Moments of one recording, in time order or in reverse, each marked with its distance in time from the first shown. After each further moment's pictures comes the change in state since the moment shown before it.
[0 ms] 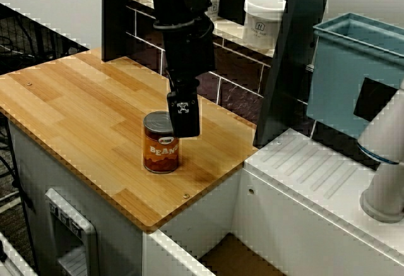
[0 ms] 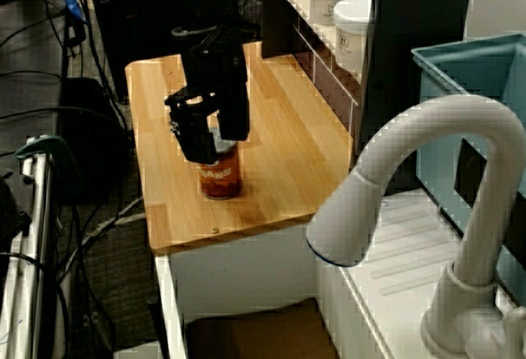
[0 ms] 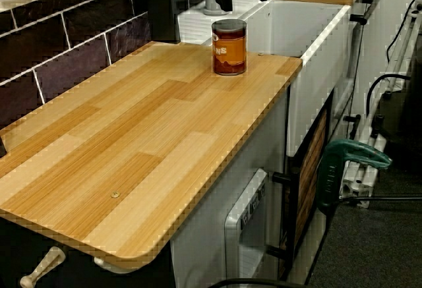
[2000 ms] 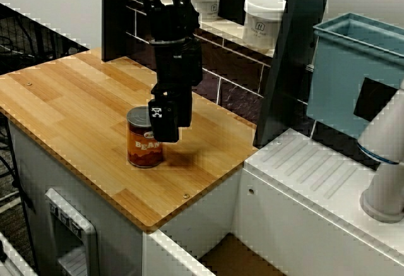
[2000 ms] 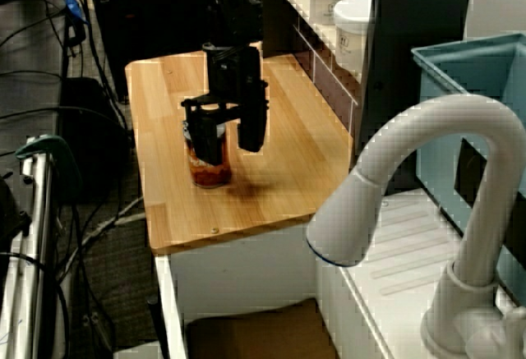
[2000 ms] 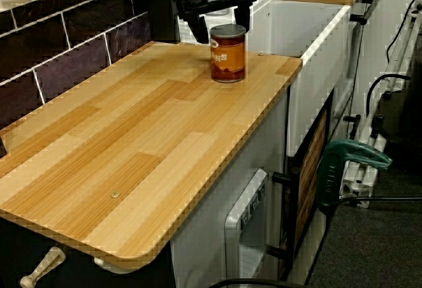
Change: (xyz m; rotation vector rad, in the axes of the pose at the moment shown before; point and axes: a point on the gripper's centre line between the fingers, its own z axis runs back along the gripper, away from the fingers) arm -0.023 0.042 -0.026 -0.108 0.061 -0.293
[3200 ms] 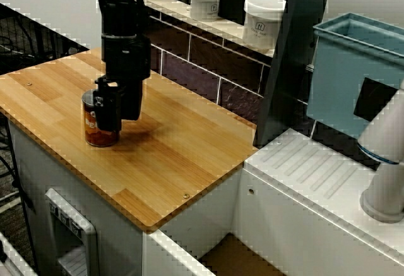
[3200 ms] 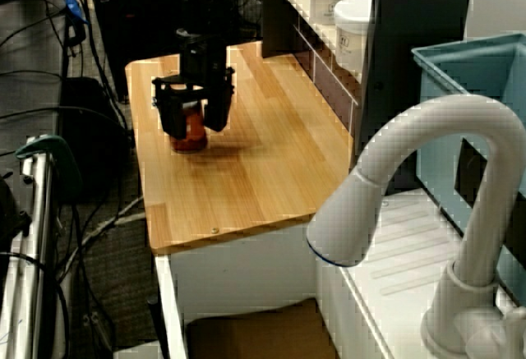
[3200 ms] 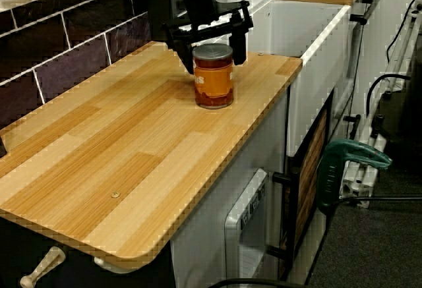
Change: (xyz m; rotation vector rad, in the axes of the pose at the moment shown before) arm -0.075 0.009 0.006 -0.049 0.090 -0.009
